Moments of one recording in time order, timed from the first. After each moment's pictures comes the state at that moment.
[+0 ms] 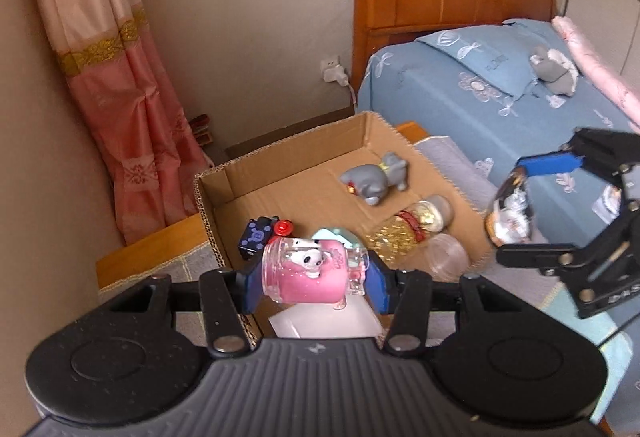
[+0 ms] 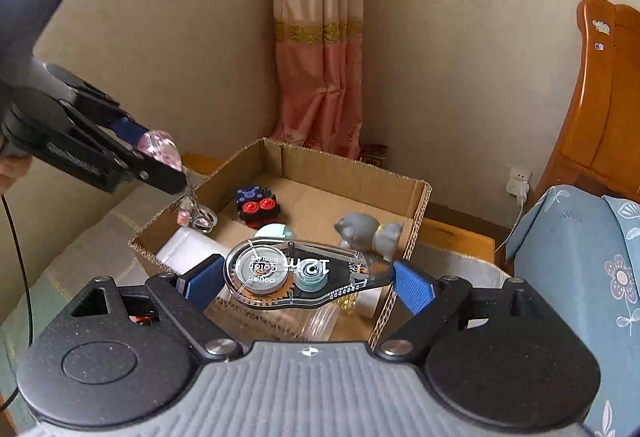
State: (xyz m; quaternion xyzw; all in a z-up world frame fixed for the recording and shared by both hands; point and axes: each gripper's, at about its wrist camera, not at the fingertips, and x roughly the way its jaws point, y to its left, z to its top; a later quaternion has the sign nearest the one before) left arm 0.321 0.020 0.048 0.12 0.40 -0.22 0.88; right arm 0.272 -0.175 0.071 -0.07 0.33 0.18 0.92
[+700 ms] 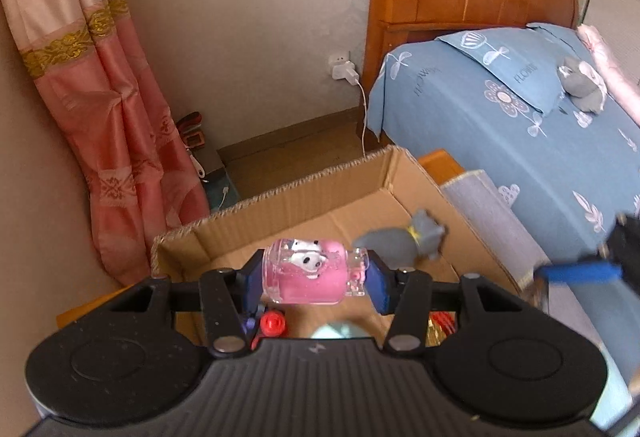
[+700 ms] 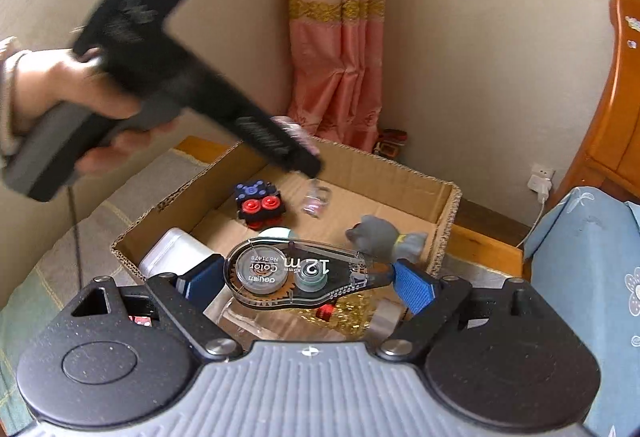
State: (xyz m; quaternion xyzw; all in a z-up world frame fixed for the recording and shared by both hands) left arm 0.422 -0.036 0.018 0.10 0.42 -0.21 0.88; right arm 0.319 -0.157 0.051 -0.08 0.36 0.21 0.91
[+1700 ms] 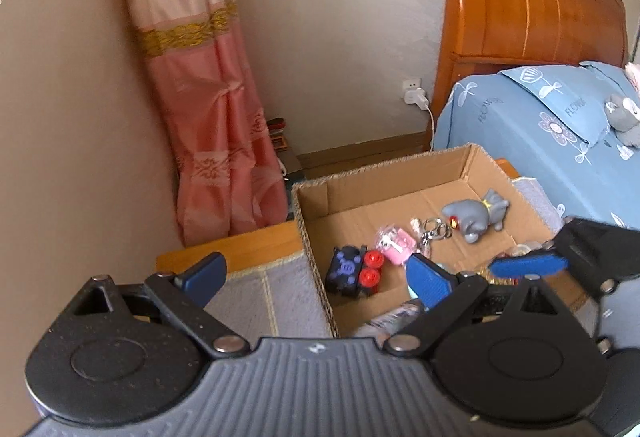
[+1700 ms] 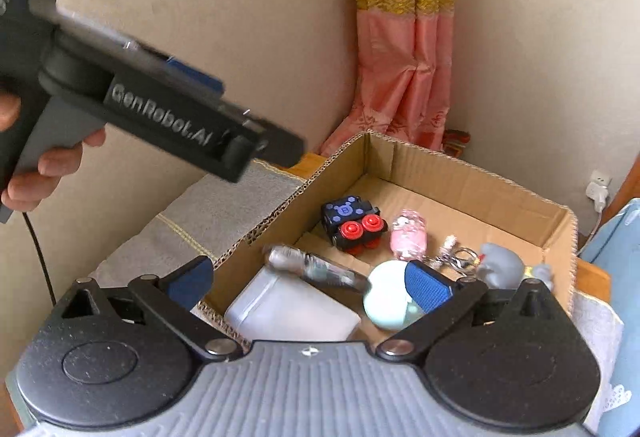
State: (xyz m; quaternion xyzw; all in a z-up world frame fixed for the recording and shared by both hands) left arm 0.350 0.067 0.040 0.07 0.39 -0.12 0.91; right arm 0.332 -0.071 0.038 -0.07 0.37 0.26 0.89
